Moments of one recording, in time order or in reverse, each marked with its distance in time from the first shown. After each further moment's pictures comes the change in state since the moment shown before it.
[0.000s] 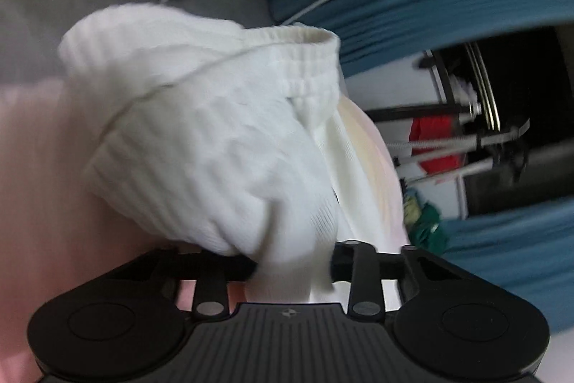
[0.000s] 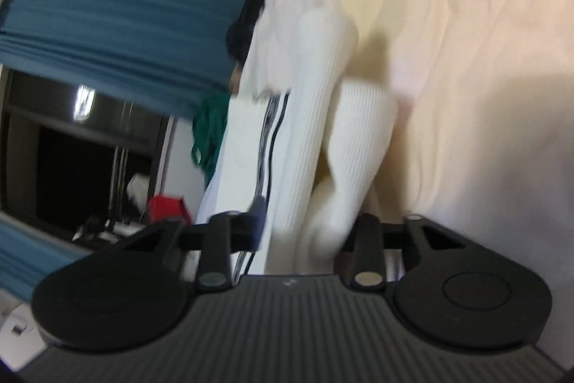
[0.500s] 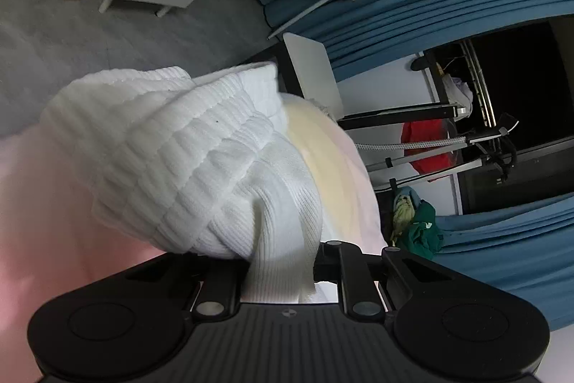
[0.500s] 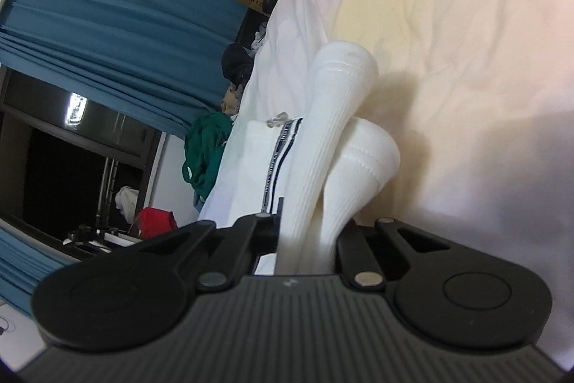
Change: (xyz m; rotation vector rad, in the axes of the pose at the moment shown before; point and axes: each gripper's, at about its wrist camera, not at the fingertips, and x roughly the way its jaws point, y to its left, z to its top) left arm -0.093 -0.044 0.019 0.047 0.004 0.022; right arm -0.054 0.016 0.010 -0.039 -0.041 -0.026
